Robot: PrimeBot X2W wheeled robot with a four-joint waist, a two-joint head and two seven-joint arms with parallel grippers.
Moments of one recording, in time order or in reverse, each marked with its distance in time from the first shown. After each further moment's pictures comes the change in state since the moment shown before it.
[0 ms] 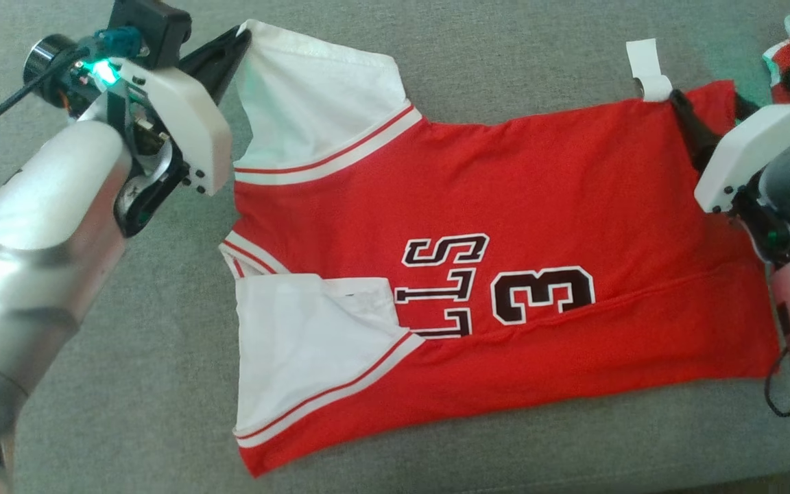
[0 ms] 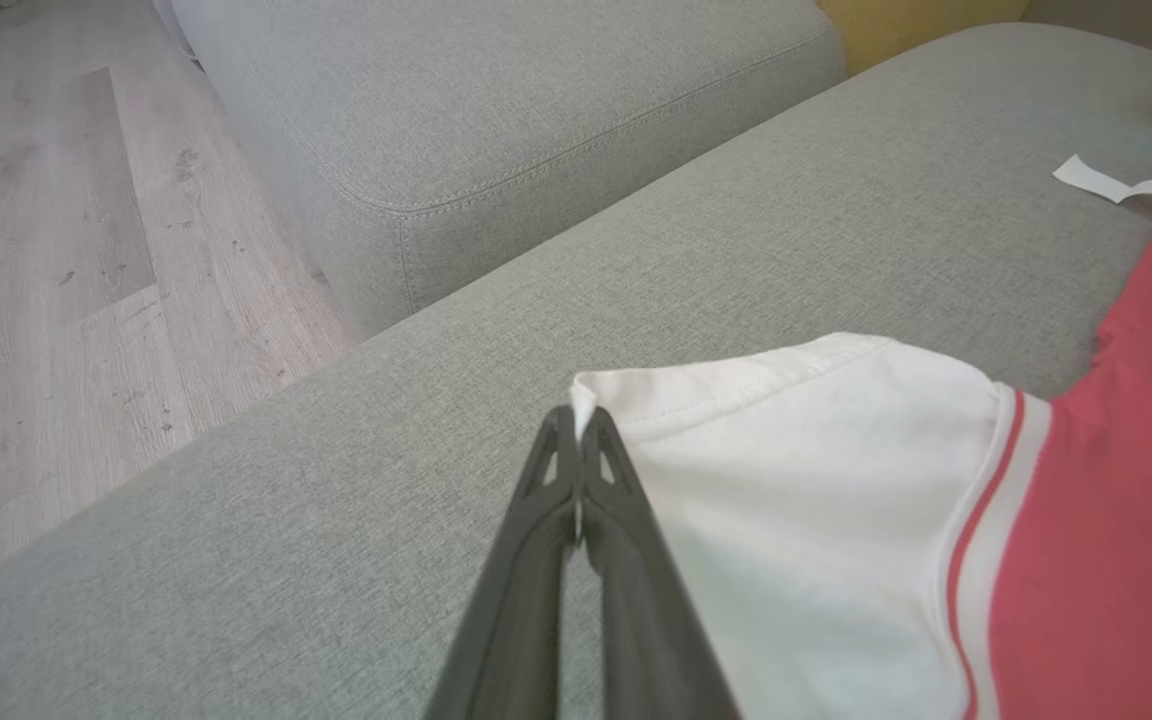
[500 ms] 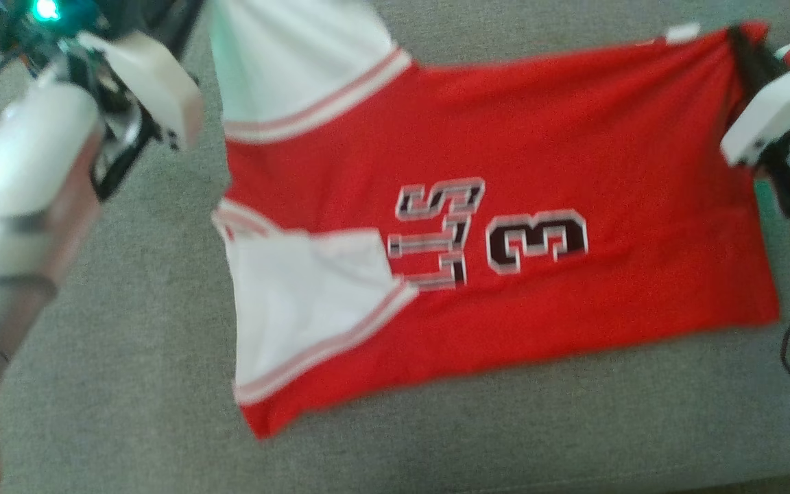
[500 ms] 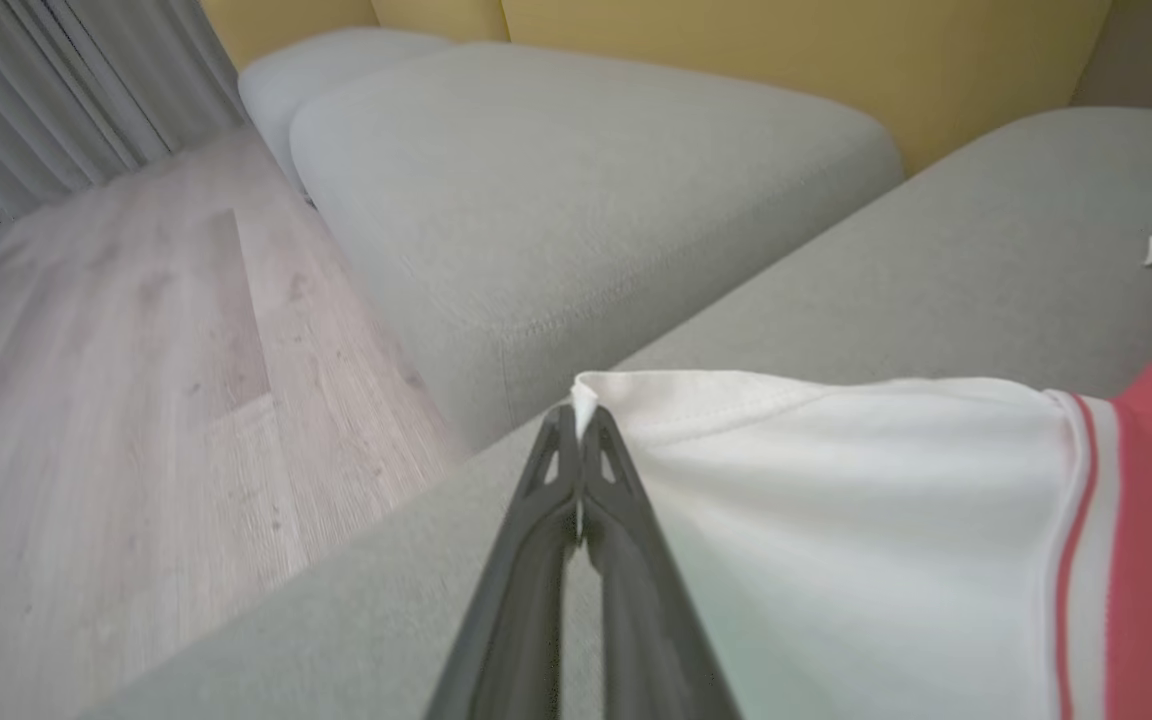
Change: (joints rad) left arm -0.075 -0.002 -0.024 0.092 0.050 0.020 -0.180; right arm -0.087 -0.030 0.028 0.059 0.050 0.000 -0.133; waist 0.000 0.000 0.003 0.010
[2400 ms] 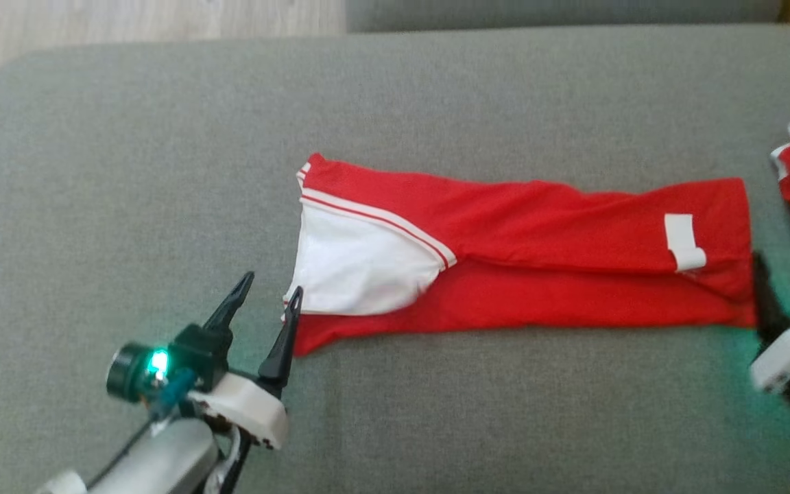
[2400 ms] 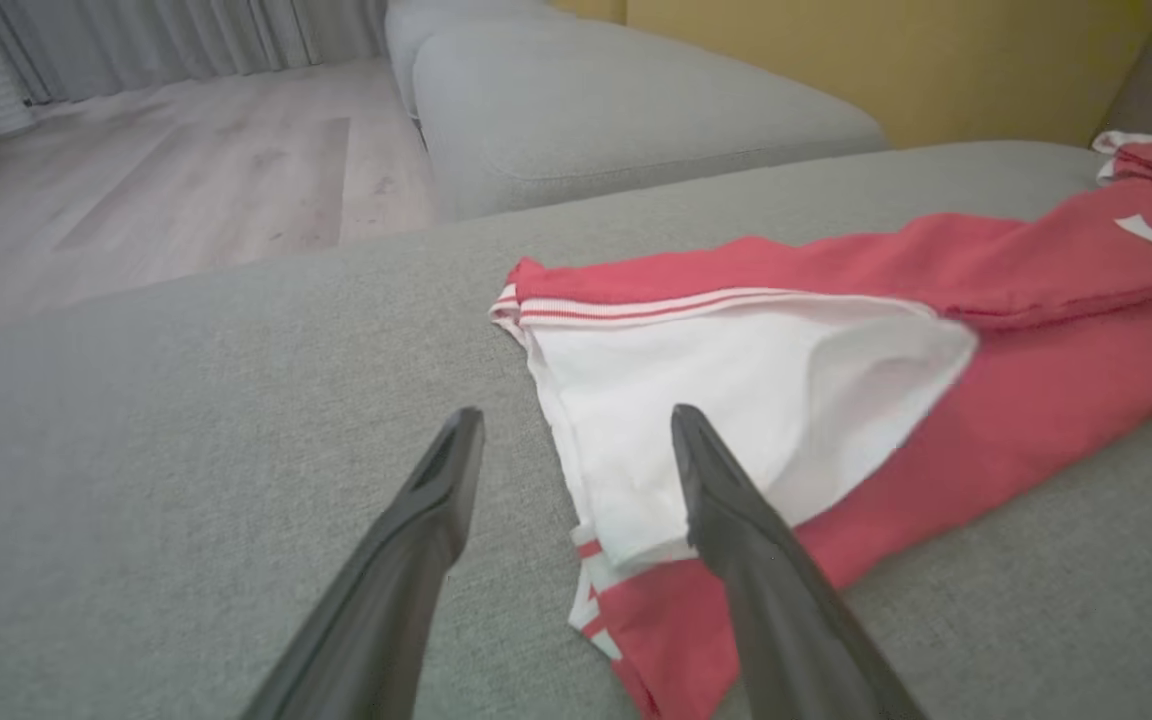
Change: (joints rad) left arm 0.714 0.058 -0.017 -0.436 -0.054 0.388 -0.232; right arm 0.606 -0.014 -0.235 -0.239 -0.064 0.000 -0.176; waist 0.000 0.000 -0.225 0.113
